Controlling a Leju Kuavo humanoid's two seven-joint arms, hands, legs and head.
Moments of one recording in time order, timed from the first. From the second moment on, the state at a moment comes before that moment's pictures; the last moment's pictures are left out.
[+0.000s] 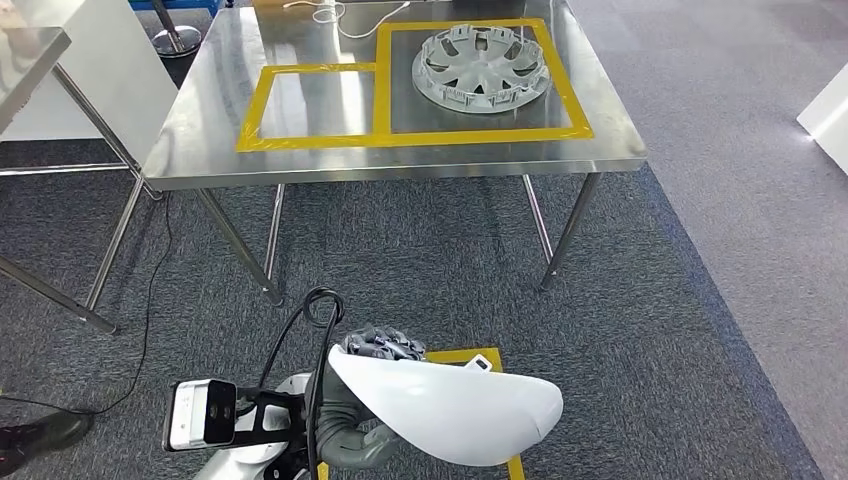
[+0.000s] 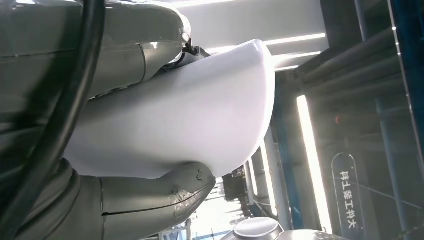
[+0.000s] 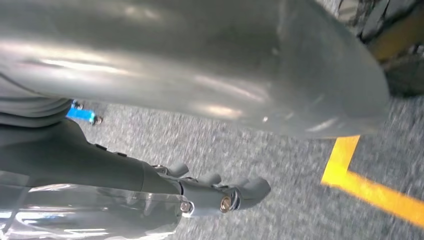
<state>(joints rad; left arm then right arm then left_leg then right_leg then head) -0.25 -0.04 -0.71 -1.68 0.23 -0.52 -0.54 -0.08 0.03 -1.07 -0.20 1.42 0.11 -0.10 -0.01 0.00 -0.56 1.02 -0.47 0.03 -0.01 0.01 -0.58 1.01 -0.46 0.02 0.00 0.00</state>
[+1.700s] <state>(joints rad) -0.25 -0.05 -0.71 -1.70 0.21 -0.52 -0.55 -0.08 0.02 -1.07 -0.20 1.43 0.10 -0.10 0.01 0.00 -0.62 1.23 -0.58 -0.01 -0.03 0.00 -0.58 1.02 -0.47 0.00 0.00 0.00</state>
